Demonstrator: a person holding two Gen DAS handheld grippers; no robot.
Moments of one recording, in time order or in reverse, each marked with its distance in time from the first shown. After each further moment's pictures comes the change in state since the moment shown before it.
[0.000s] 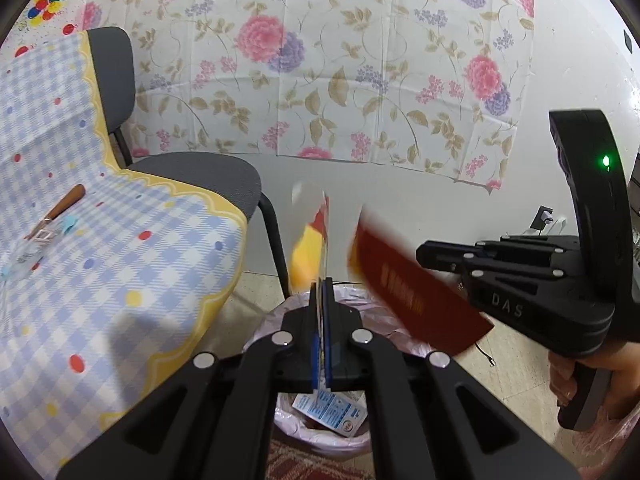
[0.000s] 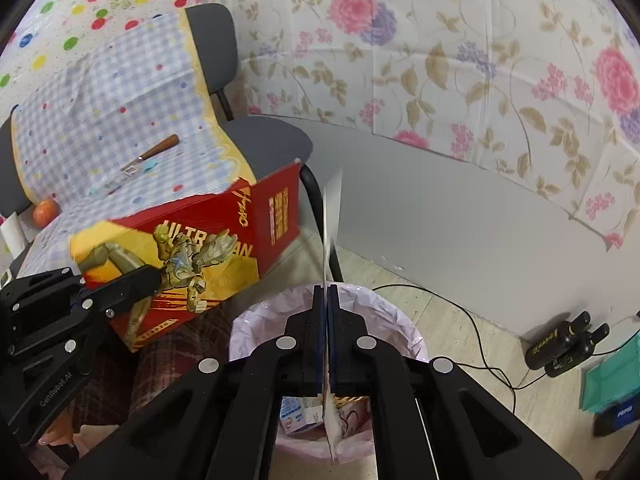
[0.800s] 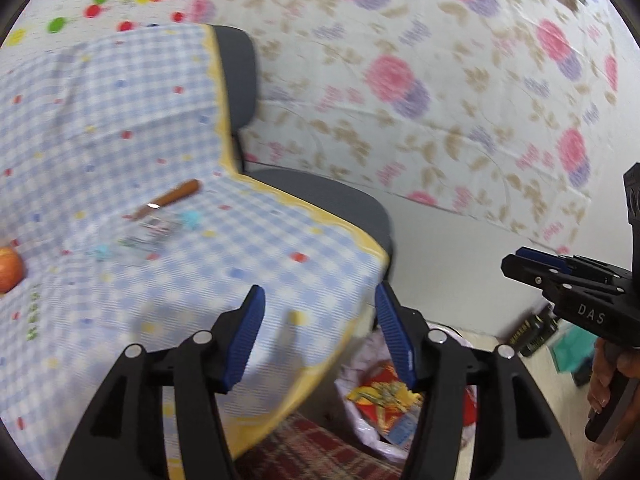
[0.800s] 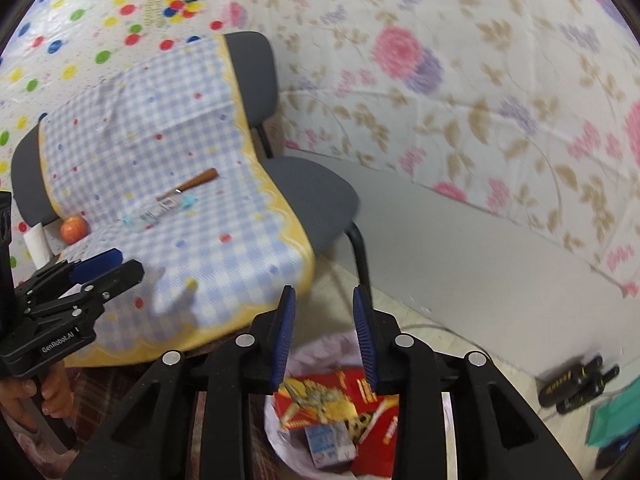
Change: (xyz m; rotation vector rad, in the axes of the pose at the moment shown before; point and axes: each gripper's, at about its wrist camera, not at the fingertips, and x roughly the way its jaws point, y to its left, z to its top) left arm -0.065 0.099 0.016 -0.204 -0.086 0.267; right arm -0.020 0.049 0.056 -0.081 -0.113 0.111
